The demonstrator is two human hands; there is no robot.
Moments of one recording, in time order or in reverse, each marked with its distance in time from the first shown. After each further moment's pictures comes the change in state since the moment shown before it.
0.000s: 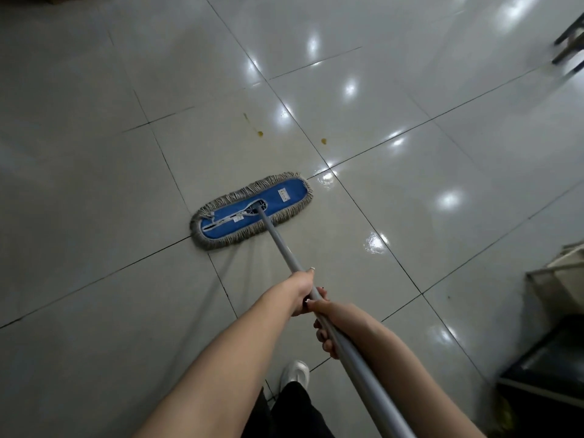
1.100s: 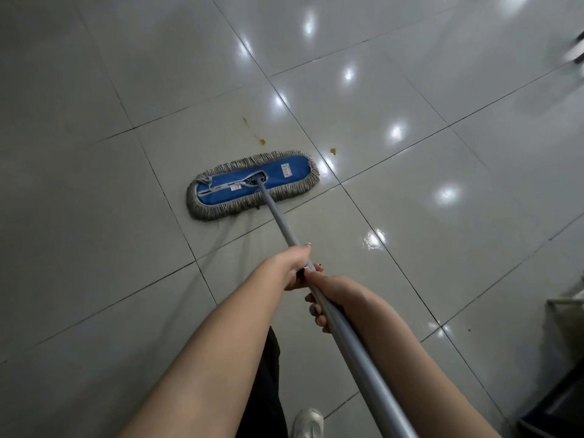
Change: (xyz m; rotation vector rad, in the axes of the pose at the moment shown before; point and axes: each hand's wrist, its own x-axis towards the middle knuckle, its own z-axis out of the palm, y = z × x) left_hand 0.106 0.232 -0.079 0.062 -0.063 -0.015; right_hand 0.094 -0.245 0.021 -0.086 -0.006 0.004
